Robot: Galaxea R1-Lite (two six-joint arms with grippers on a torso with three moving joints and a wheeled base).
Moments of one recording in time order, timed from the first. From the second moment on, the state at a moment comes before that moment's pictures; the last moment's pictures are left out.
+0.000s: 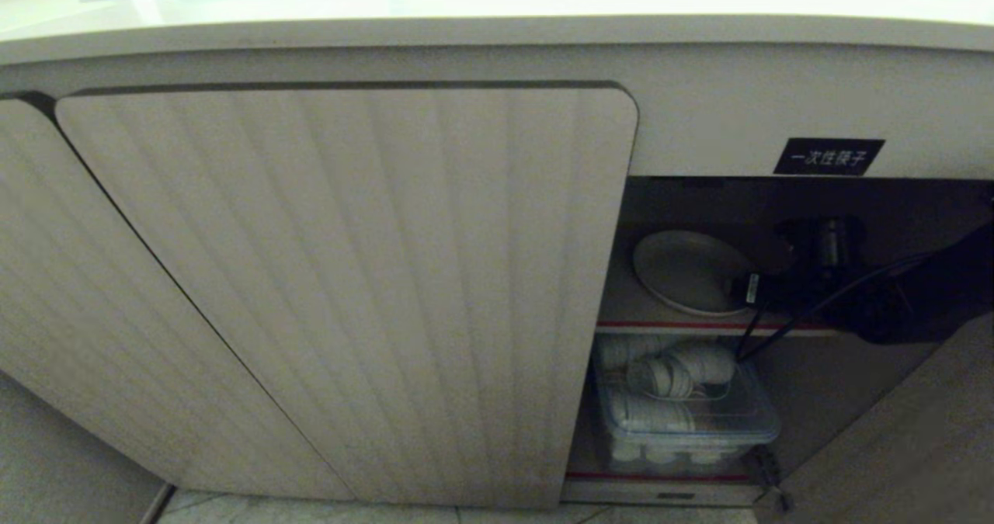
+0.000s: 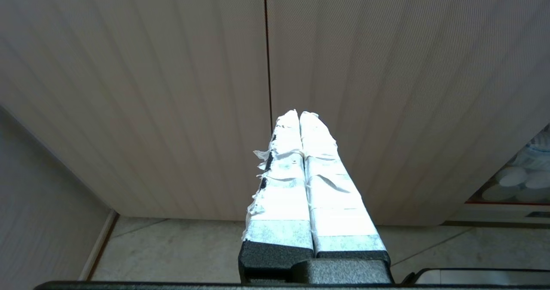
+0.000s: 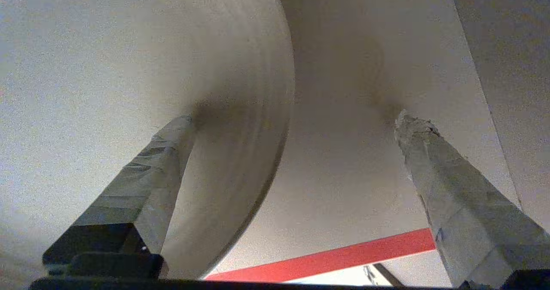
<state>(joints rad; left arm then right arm) 0.00 0.00 0.00 0.00 0.00 0.00 0.00 2.10 -1.08 -0.47 -0.20 0.19</state>
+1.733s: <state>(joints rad) 0.00 0.00 0.00 0.00 0.00 0.00 0.00 2.10 -1.15 -0.34 -0.17 0.19</state>
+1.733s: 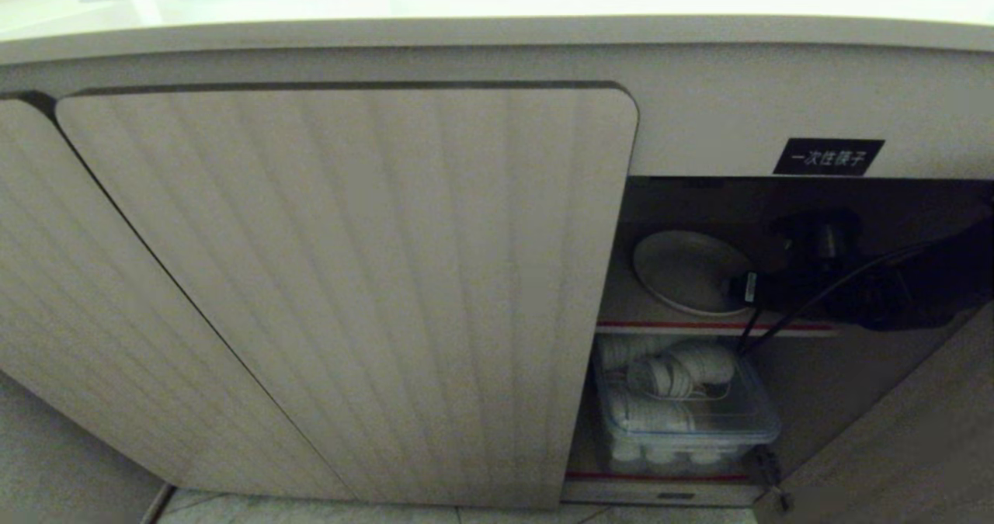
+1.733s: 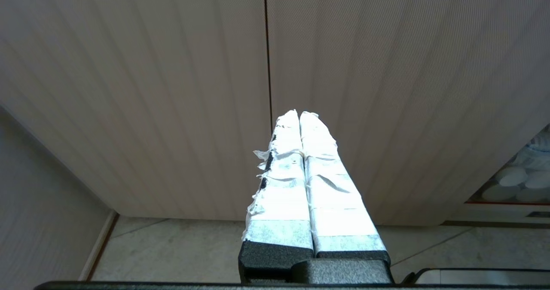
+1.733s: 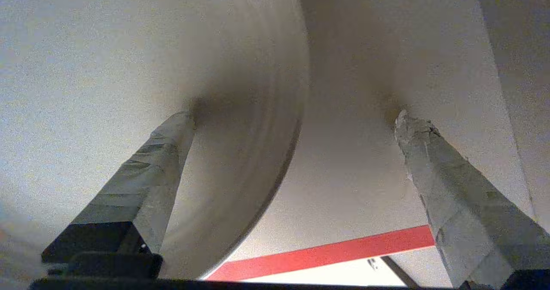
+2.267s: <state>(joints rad) 0.00 0.00 0.00 0.00 0.00 0.00 0.00 2.10 -1.17 -0.27 -0.16 0.19</state>
